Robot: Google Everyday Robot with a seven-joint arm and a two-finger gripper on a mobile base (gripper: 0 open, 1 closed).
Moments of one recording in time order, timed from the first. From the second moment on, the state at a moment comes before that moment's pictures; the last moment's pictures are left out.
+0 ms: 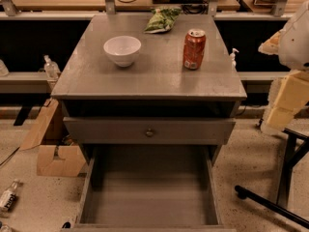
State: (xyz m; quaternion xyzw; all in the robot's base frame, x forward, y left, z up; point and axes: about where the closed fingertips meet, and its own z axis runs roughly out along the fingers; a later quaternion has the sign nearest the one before) arm 0.438 -0.217 0.976 -0.60 0.78 -0.03 0.16
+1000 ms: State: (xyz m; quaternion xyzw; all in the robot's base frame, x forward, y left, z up) arm 0.526 -0.219 0.977 -0.55 0.78 -0.07 0.29
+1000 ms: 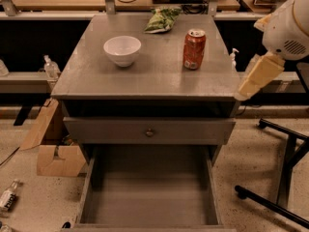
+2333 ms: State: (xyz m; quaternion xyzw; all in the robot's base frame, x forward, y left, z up) arm 0.654 -0.176 0.964 -0.34 0.70 0.14 0.61
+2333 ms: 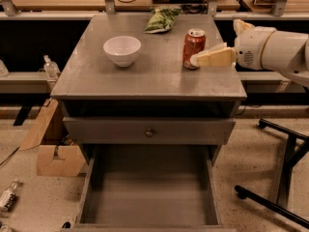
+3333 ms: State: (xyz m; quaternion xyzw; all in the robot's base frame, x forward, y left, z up) arm 0.711 -0.170 0.943 -0.31 0.69 0.18 0.63
